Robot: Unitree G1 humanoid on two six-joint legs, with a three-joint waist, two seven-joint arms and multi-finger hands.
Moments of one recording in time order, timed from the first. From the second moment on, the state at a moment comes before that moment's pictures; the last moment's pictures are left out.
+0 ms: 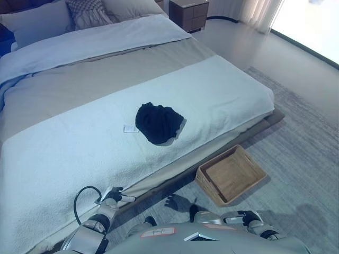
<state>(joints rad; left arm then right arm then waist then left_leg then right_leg) -0.10 0.28 -0.33 1.17 0.05 0.16 0.14 0.00 -0.29 0.21 1.33 -0.05 0.11 -0.12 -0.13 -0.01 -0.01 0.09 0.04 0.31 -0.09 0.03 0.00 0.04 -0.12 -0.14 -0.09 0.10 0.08</state>
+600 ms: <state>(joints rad) -0.10 0.27 -0.33 1.18 0.05 0.16 0.14 0.00 -0.29 0.21 1.33 -0.05 0.11 -0.12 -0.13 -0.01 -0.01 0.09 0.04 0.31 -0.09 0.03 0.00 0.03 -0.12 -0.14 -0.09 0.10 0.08</state>
